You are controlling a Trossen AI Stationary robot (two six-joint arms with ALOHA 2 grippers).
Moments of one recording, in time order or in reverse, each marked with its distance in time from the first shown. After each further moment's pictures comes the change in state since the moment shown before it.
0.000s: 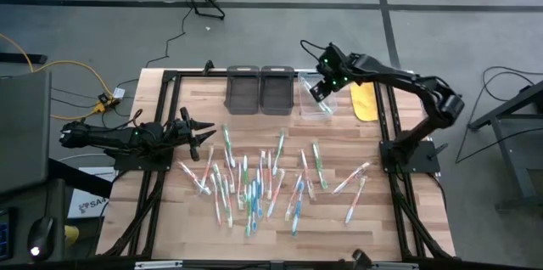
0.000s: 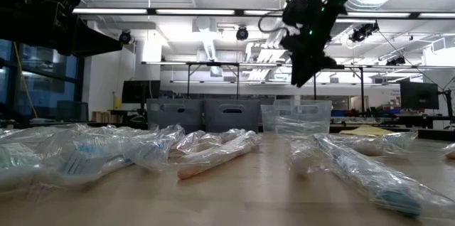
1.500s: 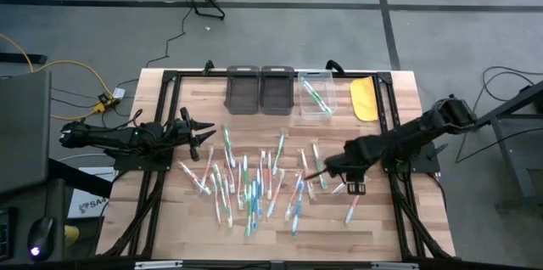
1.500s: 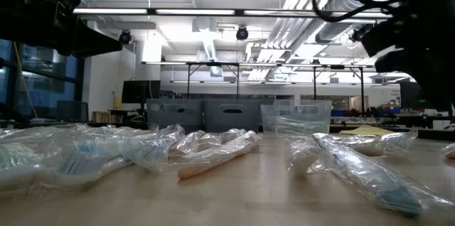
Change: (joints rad) left arm 0.000 0.000 0.000 -0.008 0.002 -0.018; right arm 0.968 -0.114 -0.351 -0.281 -0.031 0.132
